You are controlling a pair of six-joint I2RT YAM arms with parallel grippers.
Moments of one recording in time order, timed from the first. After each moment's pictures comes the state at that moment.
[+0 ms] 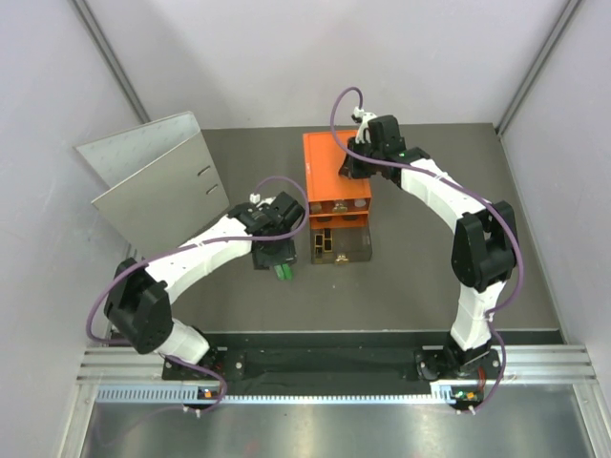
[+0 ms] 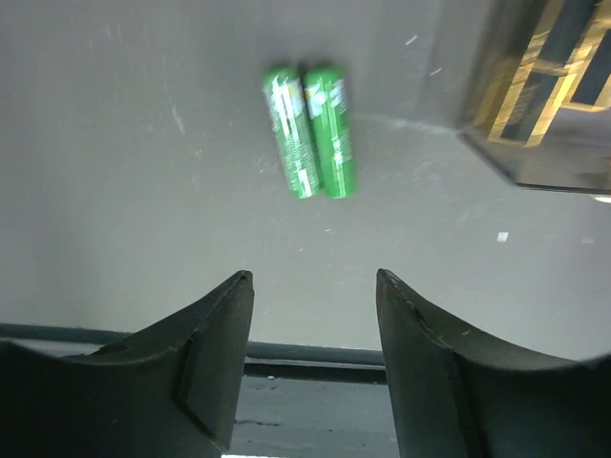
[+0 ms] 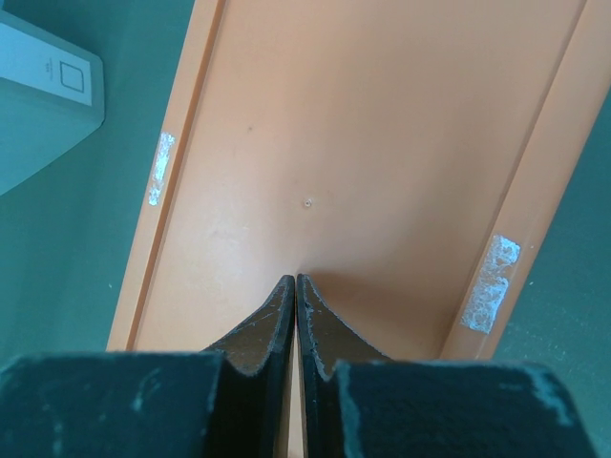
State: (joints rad) left arm -0.72 1.48 1.19 -0.97 -0.23 -0.86; right arm 0.42 1.90 1.61 -0.34 -0.25 0.29
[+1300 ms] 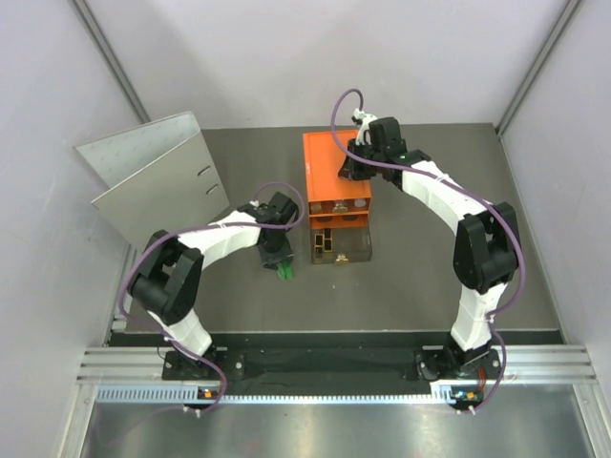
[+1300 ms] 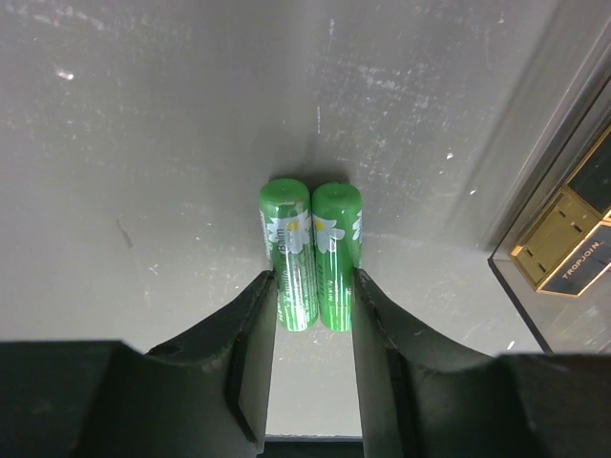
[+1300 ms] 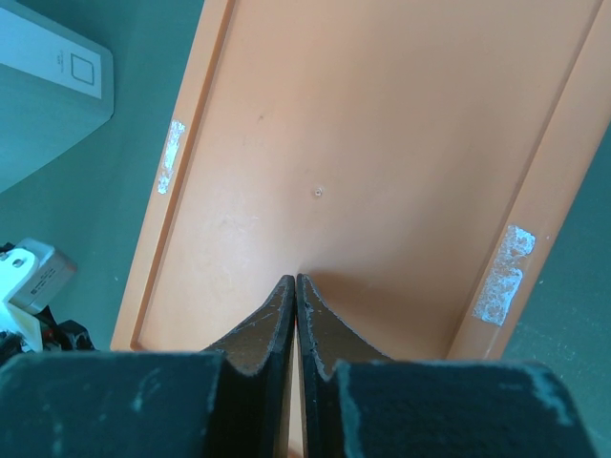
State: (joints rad) left arm -0.58 1.68 1.06 -0.68 -0.10 -0.85; right arm 0.42 1.88 1.57 -0.32 -0.27 0.29
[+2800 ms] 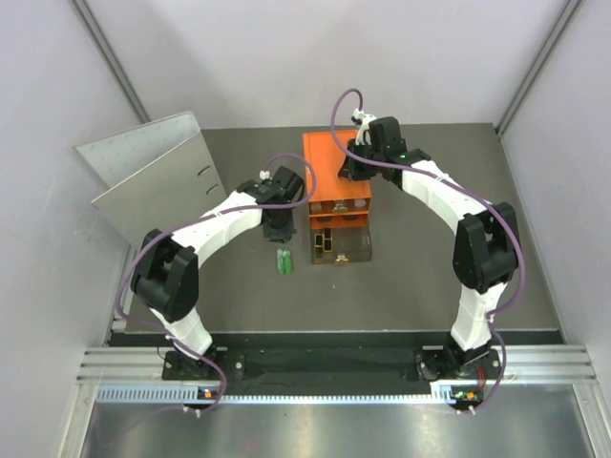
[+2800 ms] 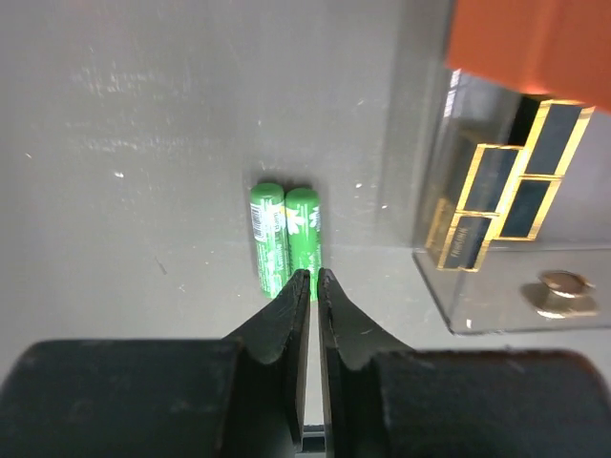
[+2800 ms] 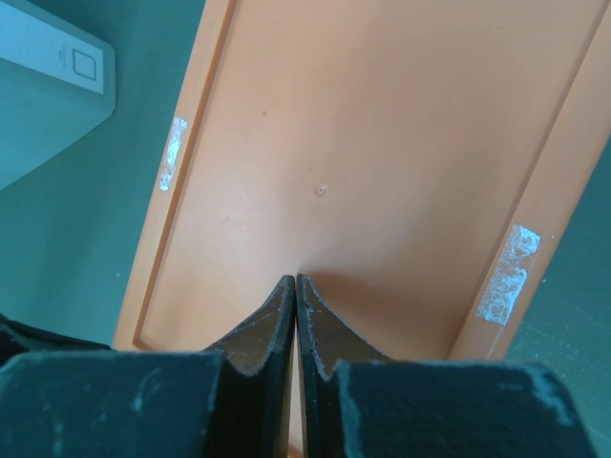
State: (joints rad) left arm -0.58 1.71 1.32 -0.82 -0.16 -0.66; right arm 0.42 1.89 1.58 -0.33 -0.28 0.29
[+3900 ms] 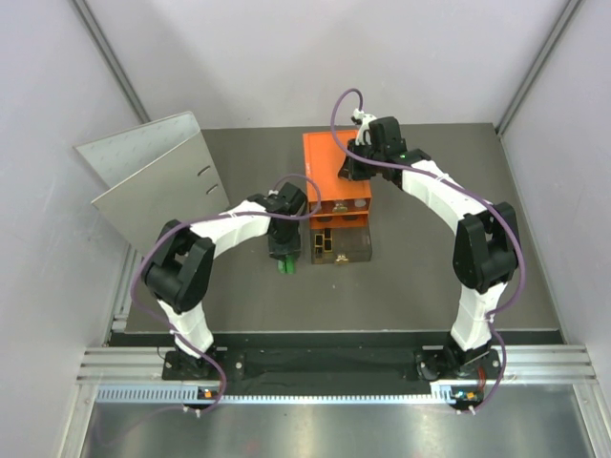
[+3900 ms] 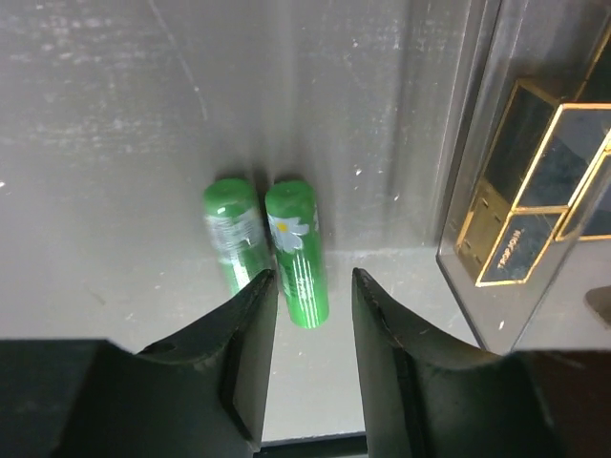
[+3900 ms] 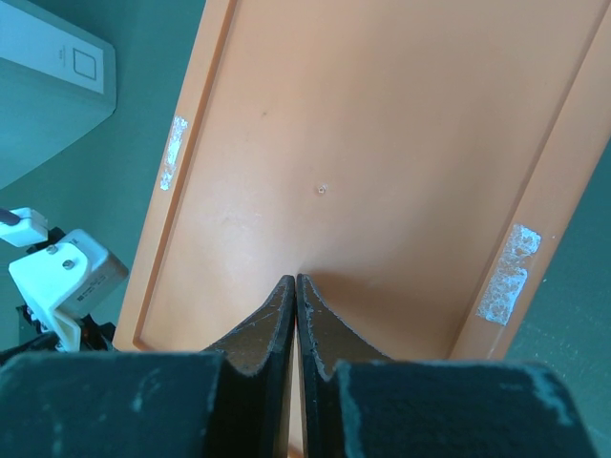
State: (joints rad) left arm -0.58 1.78 1.20 -0.71 -0.03 -0.64; right arm 0.42 1.89 1.58 -0.33 -0.28 0.29
